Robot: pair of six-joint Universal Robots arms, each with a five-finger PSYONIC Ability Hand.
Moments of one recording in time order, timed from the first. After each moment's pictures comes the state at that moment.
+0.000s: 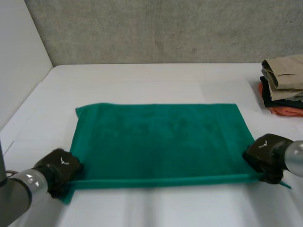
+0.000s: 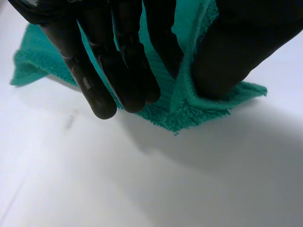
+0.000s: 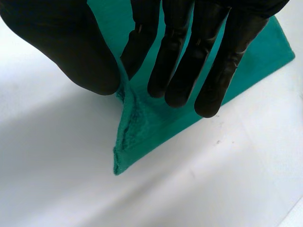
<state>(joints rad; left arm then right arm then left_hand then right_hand) 4.55 -1.69 -2.01 2.96 -1.41 4.06 1.70 -1.34 1.63 0.59 1.41 2.18 1.15 1.20 1.19 1.20 0.98 1.00 1.17 1.19 1.19 1.00</state>
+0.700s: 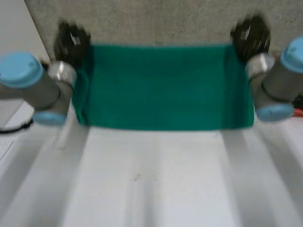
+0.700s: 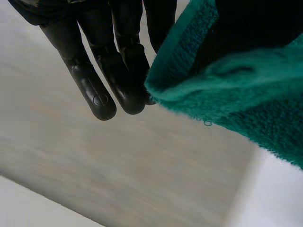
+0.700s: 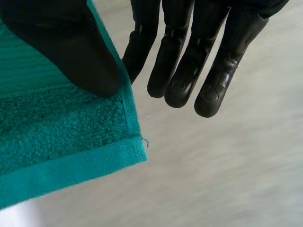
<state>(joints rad) 4.42 -2.26 -1.06 3.69 -1.49 3.96 1.87 -0.88 0.96 -0.41 1.53 2.20 1.15 1.20 1.20 1.20 0.98 1.00 1.17 1.19 1.19 1.00</state>
